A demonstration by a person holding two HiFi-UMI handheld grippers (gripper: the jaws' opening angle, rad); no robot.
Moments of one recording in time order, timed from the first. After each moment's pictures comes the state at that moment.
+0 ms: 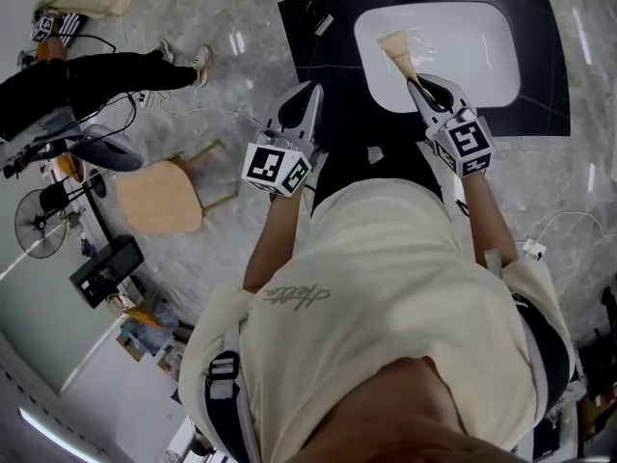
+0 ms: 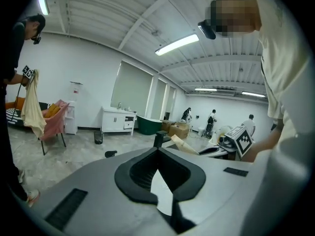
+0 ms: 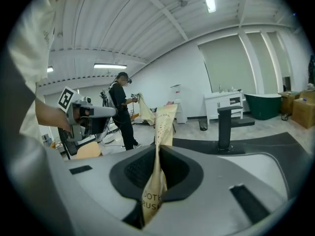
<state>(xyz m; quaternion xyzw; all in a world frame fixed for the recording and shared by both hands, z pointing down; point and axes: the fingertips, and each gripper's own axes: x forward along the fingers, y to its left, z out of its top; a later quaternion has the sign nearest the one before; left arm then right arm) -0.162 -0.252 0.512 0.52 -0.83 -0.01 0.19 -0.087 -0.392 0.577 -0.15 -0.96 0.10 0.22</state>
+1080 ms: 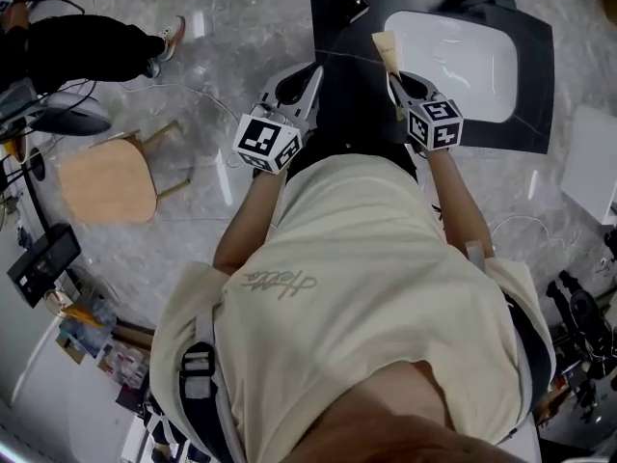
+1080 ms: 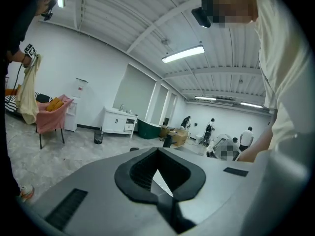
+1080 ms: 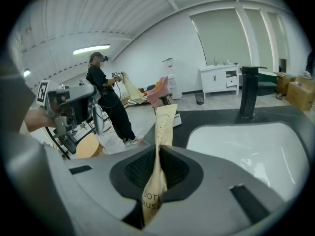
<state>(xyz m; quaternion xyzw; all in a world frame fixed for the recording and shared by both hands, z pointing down) -0.225 -0.142 0.537 0.53 -0.83 -0.06 0.18 -0.152 -0.275 0.667 -0.12 -0.91 0.13 0.37</state>
